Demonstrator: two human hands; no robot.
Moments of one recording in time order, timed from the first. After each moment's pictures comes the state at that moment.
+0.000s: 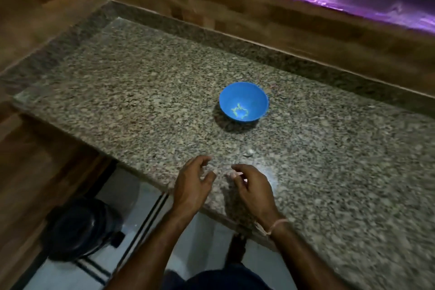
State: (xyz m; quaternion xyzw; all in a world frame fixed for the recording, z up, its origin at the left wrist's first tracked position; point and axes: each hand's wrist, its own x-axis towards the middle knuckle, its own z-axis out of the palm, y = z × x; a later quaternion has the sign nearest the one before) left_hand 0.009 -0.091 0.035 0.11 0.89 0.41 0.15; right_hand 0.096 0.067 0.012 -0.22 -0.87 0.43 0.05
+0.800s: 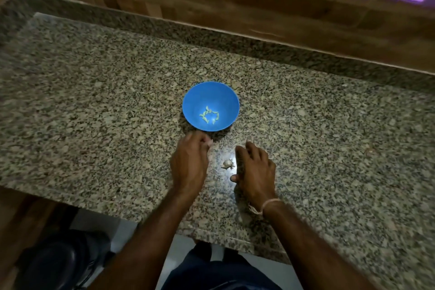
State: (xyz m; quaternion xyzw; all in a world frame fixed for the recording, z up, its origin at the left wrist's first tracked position) left_hand -0.071 0.016 0.032 0.22 0.91 0.35 0.03; right_hand 0.046 0.141 -0.005 -0.32 -0.92 0.20 -0.07
